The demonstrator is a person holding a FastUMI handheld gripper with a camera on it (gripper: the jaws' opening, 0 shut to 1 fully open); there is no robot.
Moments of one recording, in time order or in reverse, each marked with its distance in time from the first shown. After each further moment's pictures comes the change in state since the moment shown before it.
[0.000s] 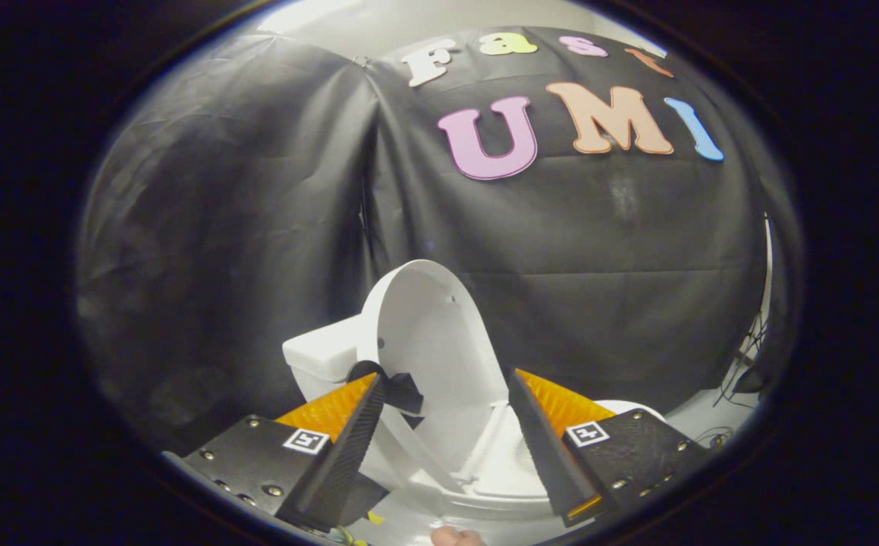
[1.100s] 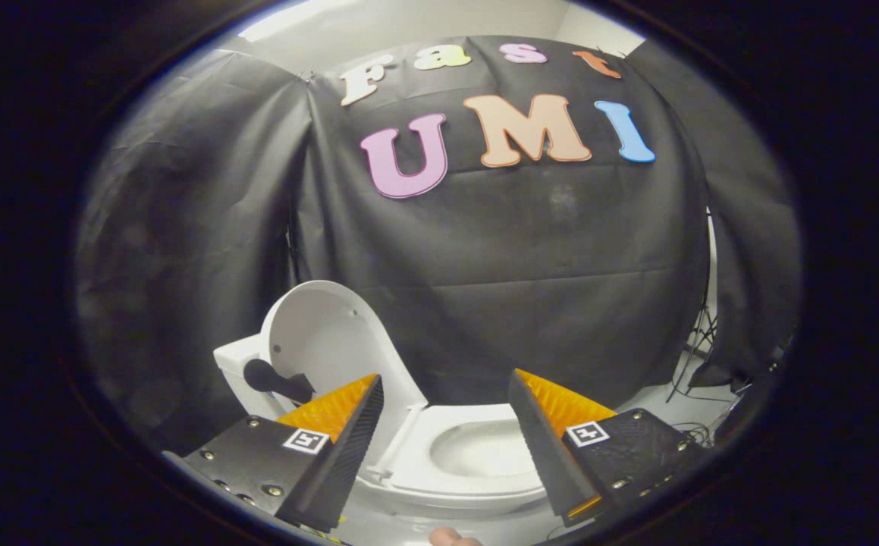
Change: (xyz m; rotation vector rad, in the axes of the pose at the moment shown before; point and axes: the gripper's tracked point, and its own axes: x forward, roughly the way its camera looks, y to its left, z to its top) arm -0.060 -0.133 0.024 0.042 -0.035 -0.227
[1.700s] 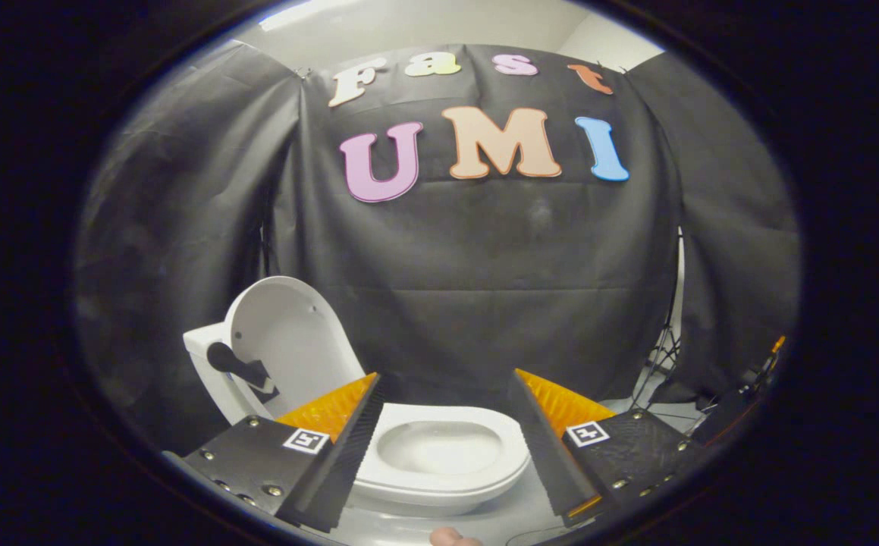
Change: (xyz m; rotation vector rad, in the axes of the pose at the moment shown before) arm -0.037 -0.070 0.014 -0.087 -0.024 -0.104
